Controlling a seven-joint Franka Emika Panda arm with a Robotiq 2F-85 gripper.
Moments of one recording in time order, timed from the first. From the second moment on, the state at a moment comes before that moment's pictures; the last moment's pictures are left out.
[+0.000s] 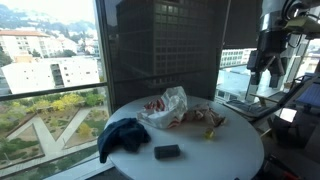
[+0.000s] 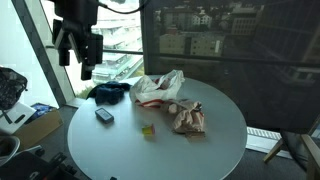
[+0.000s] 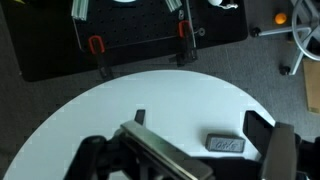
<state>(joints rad) -0.04 -0.70 -0.06 -2.62 0.14 1.71 0.03</state>
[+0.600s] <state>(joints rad) 0.21 -0.37 0.27 -2.71 0.26 2.10 0.14</state>
